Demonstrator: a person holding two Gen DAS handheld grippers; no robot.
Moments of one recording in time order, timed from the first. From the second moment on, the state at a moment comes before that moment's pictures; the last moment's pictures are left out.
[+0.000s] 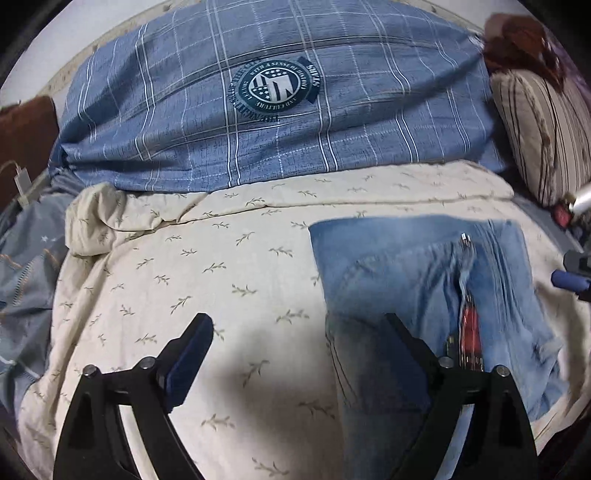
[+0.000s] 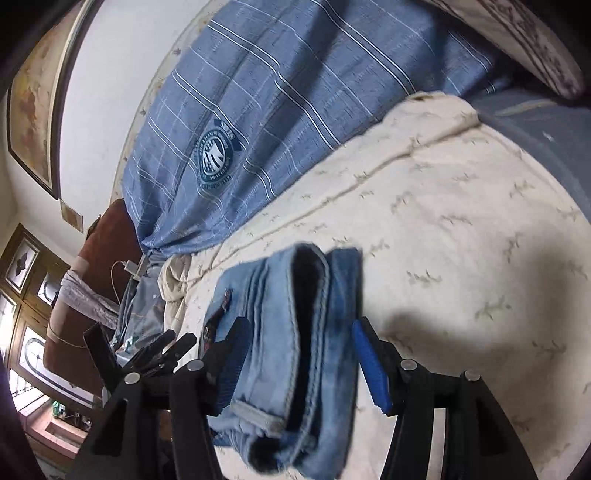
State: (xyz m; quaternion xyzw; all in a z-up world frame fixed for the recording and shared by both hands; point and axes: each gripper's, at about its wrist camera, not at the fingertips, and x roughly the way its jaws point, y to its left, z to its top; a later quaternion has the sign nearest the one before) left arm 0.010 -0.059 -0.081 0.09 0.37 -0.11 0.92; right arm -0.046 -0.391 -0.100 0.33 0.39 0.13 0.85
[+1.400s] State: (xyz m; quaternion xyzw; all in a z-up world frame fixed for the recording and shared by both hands) left arm 0.020 -0.069 -0.088 0.08 0.38 -0.15 0.91; right arm -0.027 -0.370 -0.137 0.34 0.46 0.16 0.81
